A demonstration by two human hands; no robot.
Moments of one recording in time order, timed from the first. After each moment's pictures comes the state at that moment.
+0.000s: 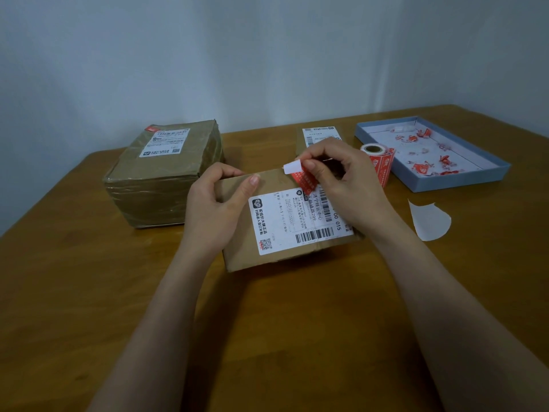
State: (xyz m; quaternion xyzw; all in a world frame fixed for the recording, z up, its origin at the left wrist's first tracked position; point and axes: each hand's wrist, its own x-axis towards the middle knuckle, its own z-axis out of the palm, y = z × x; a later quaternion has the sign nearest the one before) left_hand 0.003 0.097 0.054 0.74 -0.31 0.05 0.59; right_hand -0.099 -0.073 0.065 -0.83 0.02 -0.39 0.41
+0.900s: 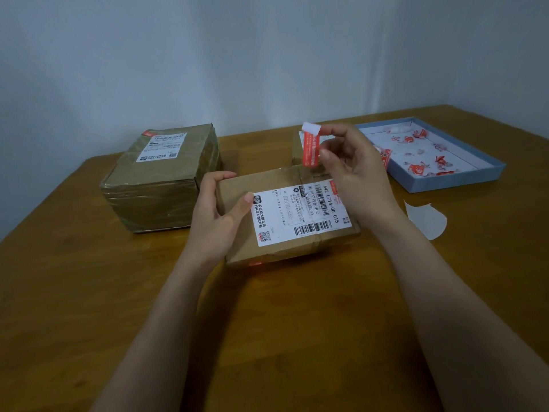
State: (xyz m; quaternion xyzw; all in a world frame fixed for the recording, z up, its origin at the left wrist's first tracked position) left_hand 0.002 0.098 0.041 0.72 -0.28 -0.07 0.63; right_hand -0.104 -0.079 0.071 -0.76 0.09 -0.40 0.50
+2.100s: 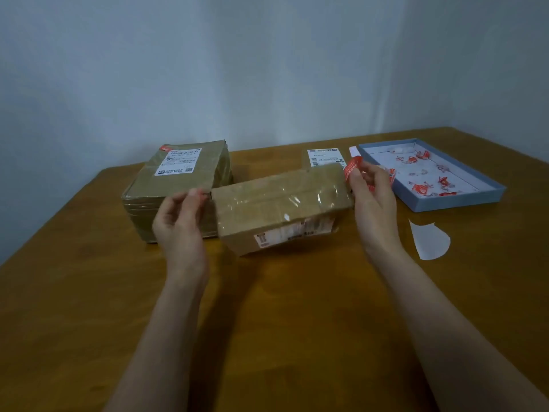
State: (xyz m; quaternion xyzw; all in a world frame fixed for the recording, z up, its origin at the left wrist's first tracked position) left_hand 0.015 0.124 0.054 0.53 -0.10 0.03 0.84; right_hand -0.104 -0.076 0.055 -0.65 0.25 -0.43 0.57
